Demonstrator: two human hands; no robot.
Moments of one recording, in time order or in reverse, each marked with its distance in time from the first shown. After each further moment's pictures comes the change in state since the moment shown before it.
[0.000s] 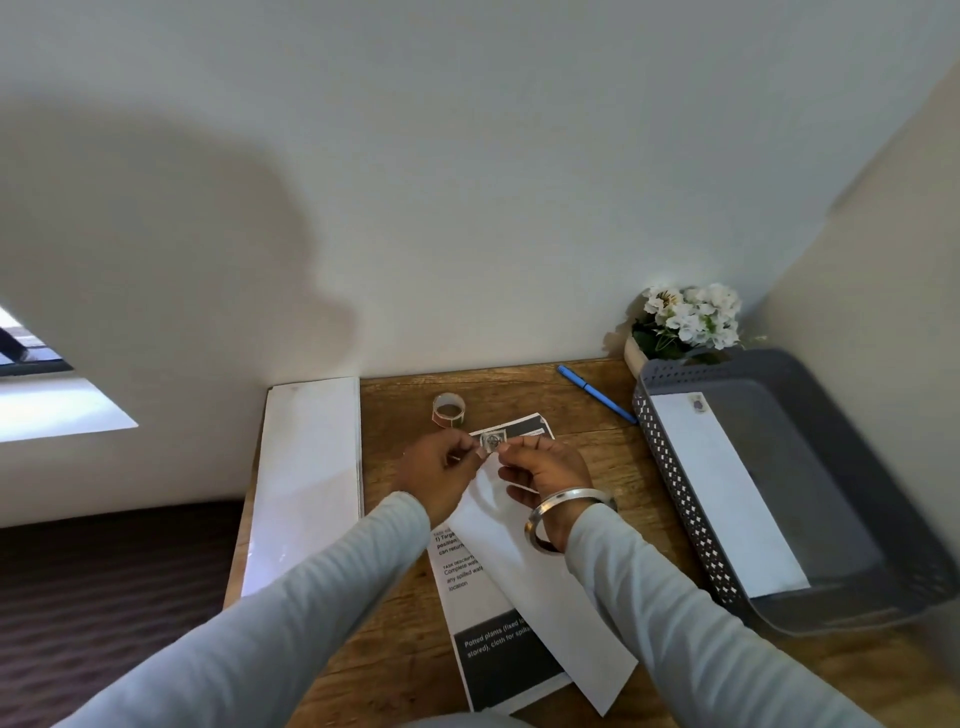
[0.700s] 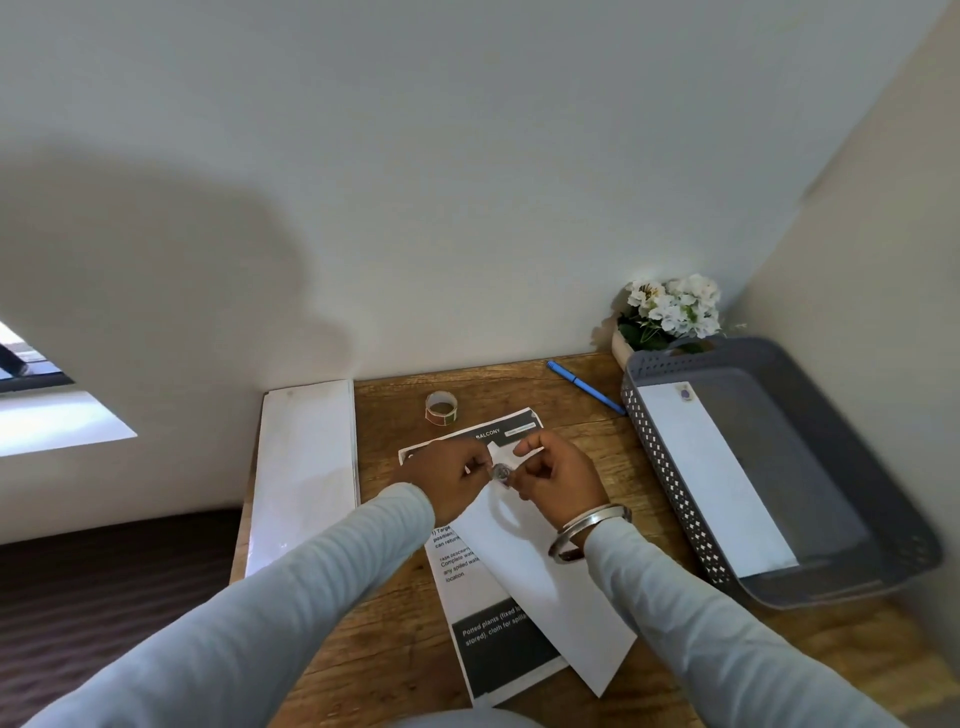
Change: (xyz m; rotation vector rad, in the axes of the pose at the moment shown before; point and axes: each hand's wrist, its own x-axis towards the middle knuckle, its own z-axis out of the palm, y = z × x) left_hand 0.005 0.005 0.003 0.535 -0.272 0.114; right_hand -0.004 0.015 -0.041 -0.590 -0.032 -0.441
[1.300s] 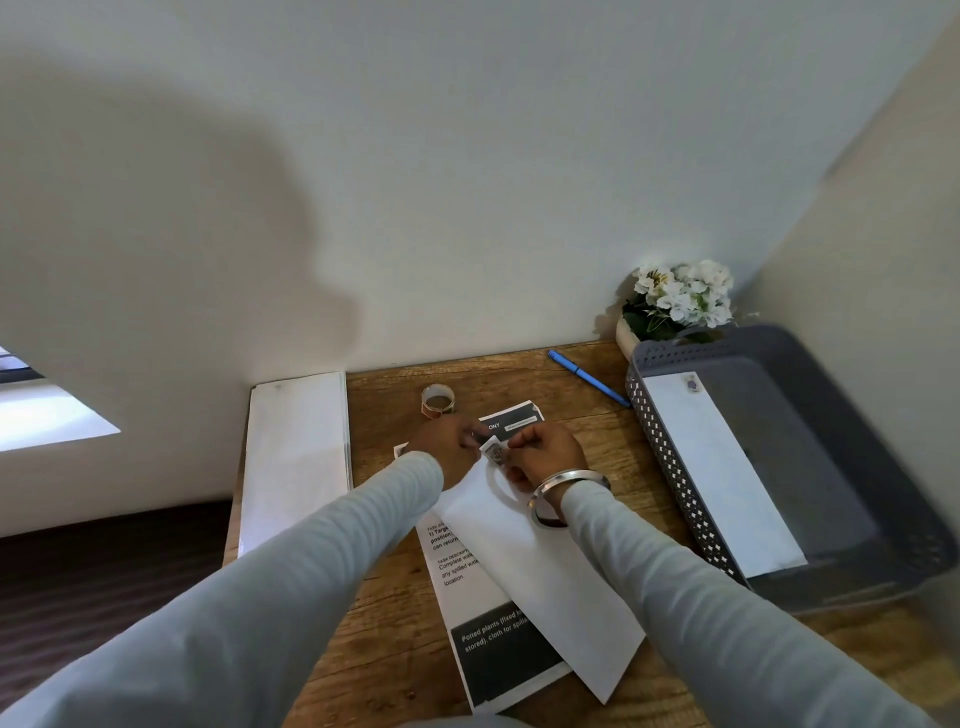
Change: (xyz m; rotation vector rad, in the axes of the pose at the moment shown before) left_hand 0.051 -0.007 0.005 -0.257 -0.038 -0.245; right_hand 0.051 0.010 0.026 0.124 0.046 0.372
